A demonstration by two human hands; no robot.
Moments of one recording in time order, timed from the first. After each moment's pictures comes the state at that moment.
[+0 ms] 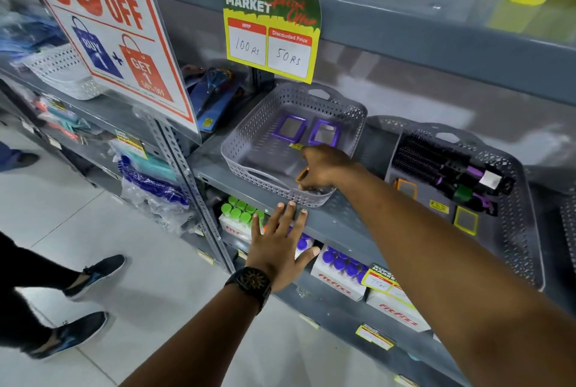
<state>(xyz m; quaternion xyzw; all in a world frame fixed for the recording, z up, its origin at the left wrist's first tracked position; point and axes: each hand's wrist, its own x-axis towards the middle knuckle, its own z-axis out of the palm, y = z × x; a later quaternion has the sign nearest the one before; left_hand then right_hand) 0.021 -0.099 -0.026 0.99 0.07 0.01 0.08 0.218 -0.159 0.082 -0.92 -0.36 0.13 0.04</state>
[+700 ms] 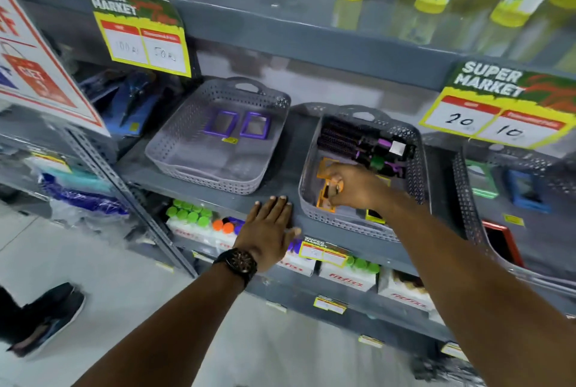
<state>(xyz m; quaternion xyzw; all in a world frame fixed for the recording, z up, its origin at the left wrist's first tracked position) 0.058 -0.178 -0.018 0.99 -0.07 0.02 0.10 0.188 -0.379 0.090 -0.94 -0.24 0.15 0.16</state>
